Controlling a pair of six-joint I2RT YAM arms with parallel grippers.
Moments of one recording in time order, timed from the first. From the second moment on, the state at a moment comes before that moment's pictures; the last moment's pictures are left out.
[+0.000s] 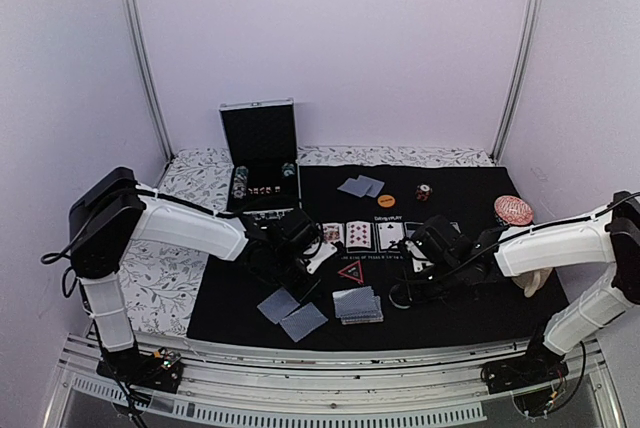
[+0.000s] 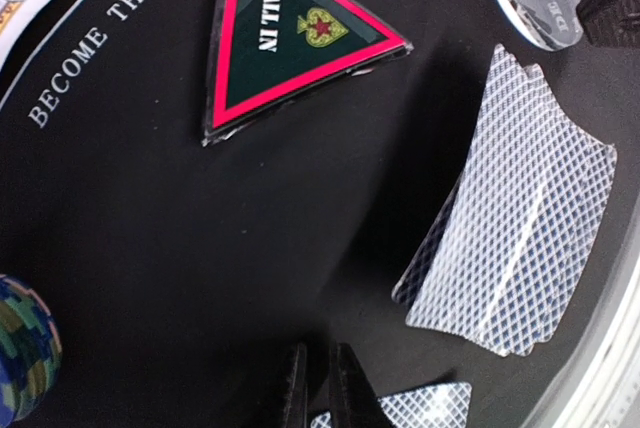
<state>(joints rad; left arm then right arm) -0.98 1.90 1.10 -0.29 0.20 -0.15 0.87 1.46 0.68 -0.26 -0.14 0.69</state>
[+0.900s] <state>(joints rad) -1.03 1.95 1.16 -0.29 0.22 -0.12 0.90 1.59 0.65 -0.03 -0.22 0.75</state>
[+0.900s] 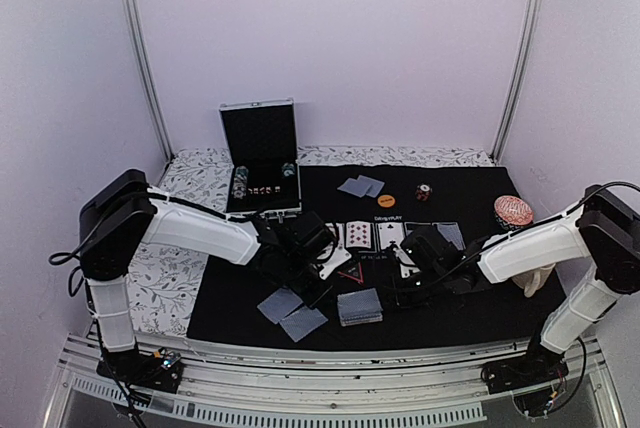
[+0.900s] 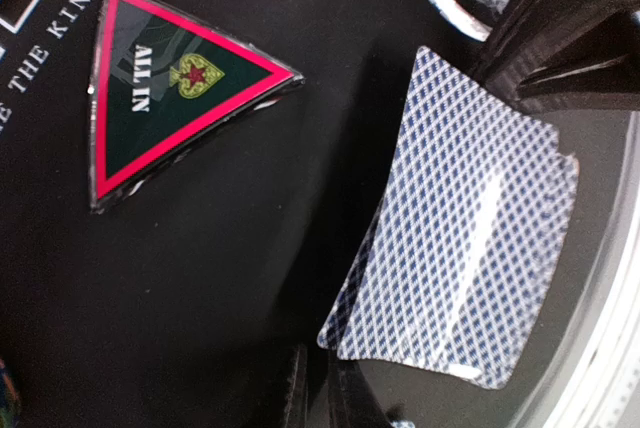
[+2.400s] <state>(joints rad) -0.28 1.09 0.45 0.43 -0.50 -0.01 0.05 0.90 0.28 0.51 -0.09 0.11</state>
